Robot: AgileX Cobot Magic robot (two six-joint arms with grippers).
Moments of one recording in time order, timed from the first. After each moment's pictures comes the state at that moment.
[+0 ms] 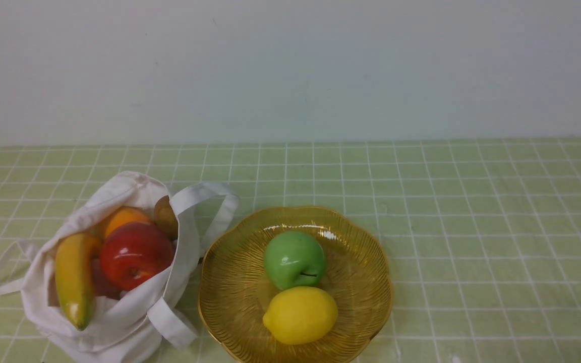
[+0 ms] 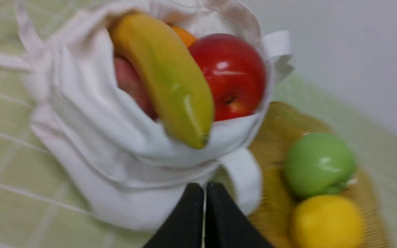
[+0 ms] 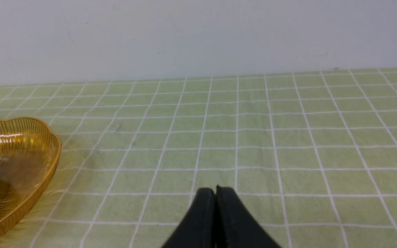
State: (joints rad) right arm 0.07 -0.01 0.03 -0.03 0.35 0.10; left arm -0.03 -0.01 0.03 -0.49 0.39 -0.21
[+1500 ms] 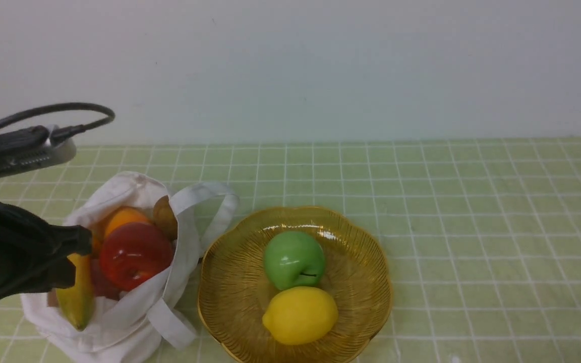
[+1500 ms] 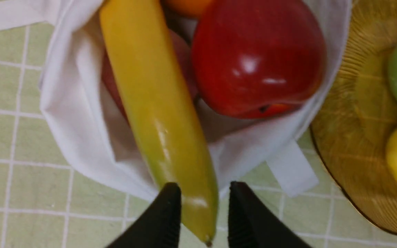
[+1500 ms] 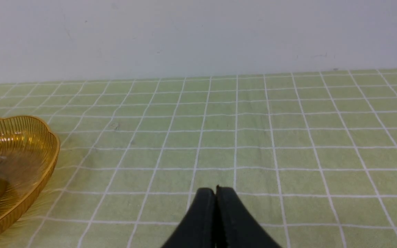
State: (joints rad) right arm 0.07 -0.01 0.03 -0.03 0.35 0.10; left arm -0.03 1.19 -0.87 -0.12 0.93 -0.14
